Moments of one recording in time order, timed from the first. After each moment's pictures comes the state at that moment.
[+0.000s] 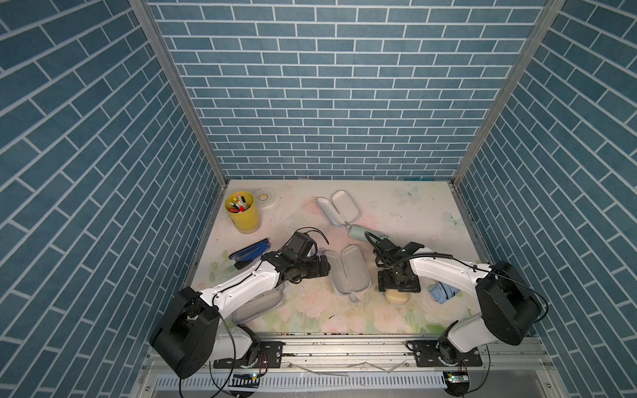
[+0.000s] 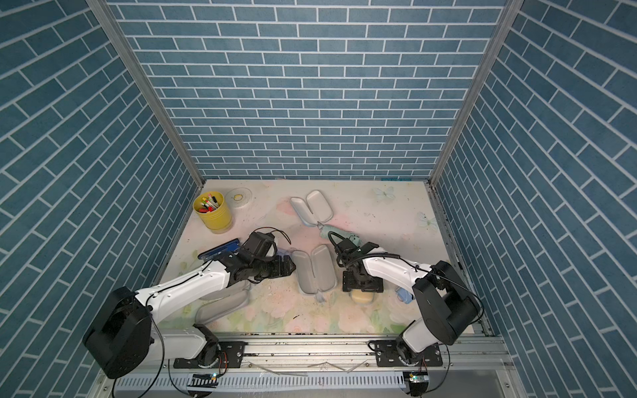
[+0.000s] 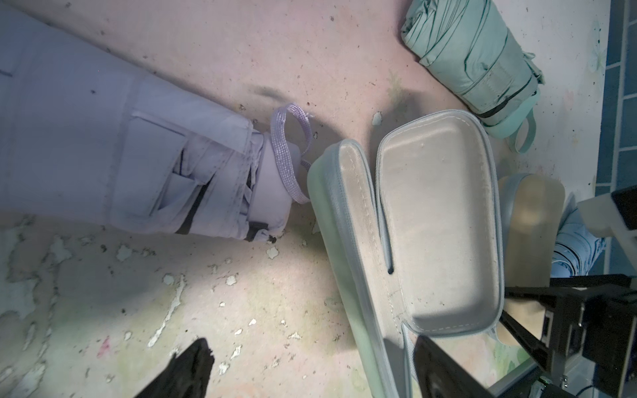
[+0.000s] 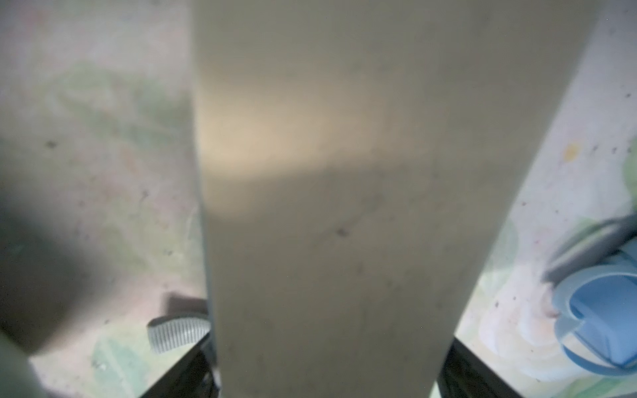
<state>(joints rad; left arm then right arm) -0.62 1.33 0.73 -0.39 0.17 -0.70 0.69 1.52 0.84 -0.91 0.11 0.73</state>
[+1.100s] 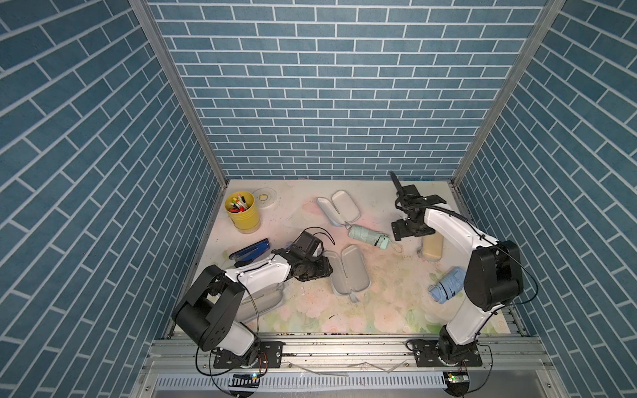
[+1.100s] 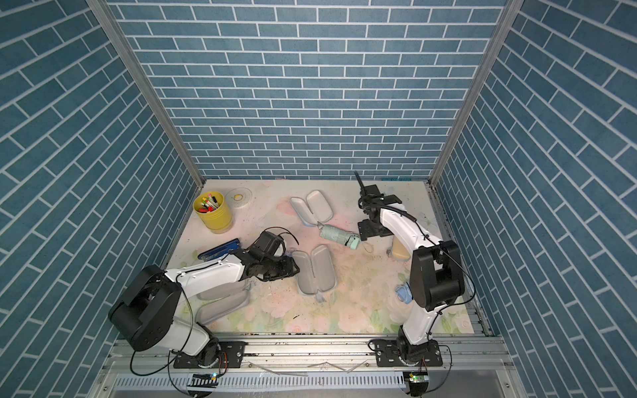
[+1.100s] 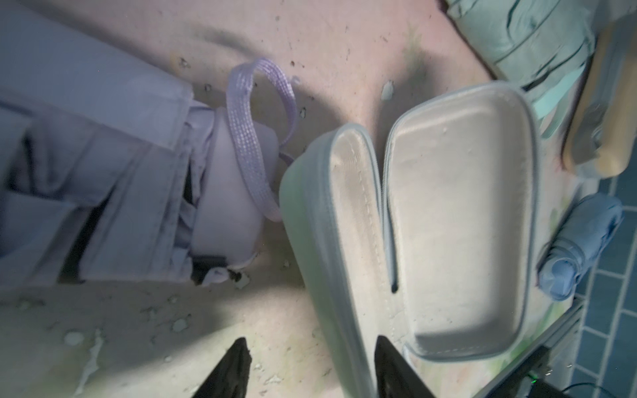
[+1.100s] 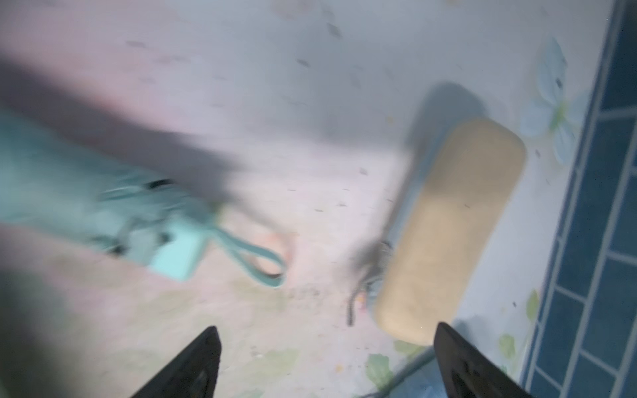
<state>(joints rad) -0.62 1.50 0.76 -0.28 0.27 -0.74 0.42 1.74 1.43 -0.98 0.22 0.09</state>
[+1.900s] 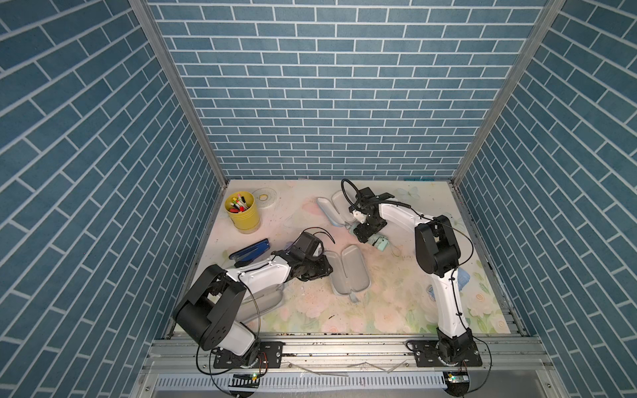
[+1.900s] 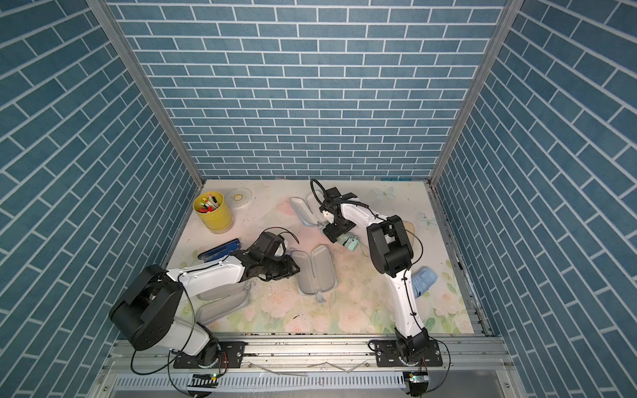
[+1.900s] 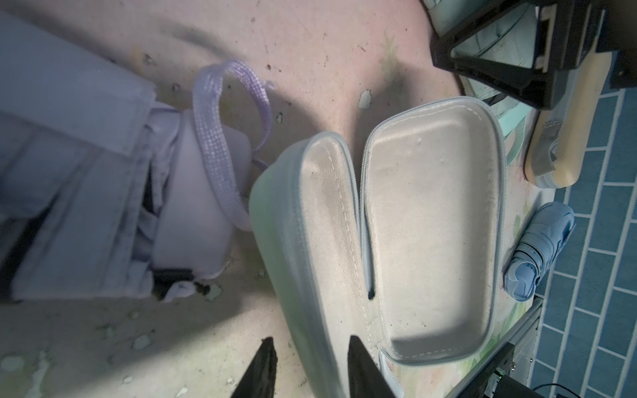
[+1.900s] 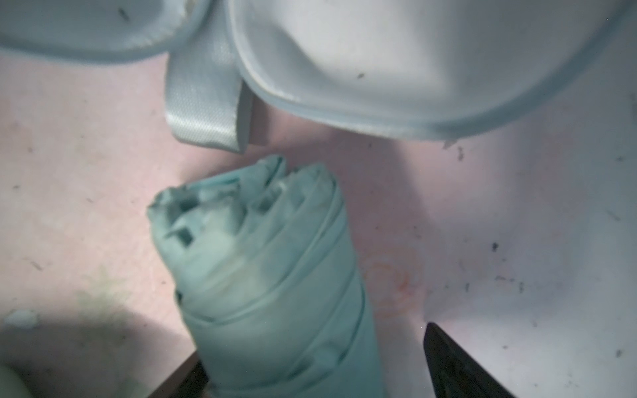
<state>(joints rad) -0.62 1.51 0.74 -0.21 0.31 -0.78 0.55 2.26 1.83 -0.95 0.05 -0.26</state>
